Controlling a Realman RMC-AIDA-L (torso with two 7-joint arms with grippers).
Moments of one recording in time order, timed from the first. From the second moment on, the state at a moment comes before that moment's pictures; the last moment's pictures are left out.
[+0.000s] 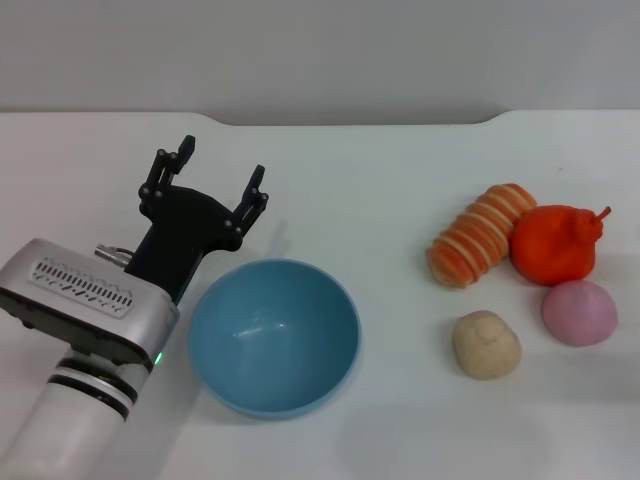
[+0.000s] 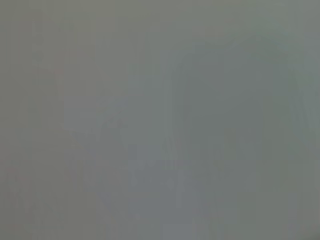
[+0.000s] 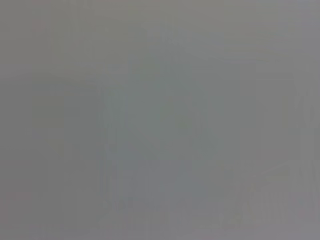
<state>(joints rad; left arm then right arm) -0.32 -2.08 2.64 0.62 2.07 -1.05 -2.67 0.33 2.07 -0.62 -0.08 -0.83 -1.32 0.45</state>
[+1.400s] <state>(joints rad) -0.24 -1.96 2.18 1.17 2.23 -0.38 -2.66 0.32 2.08 -0.62 -0.08 -0.82 -1.30 0.46</state>
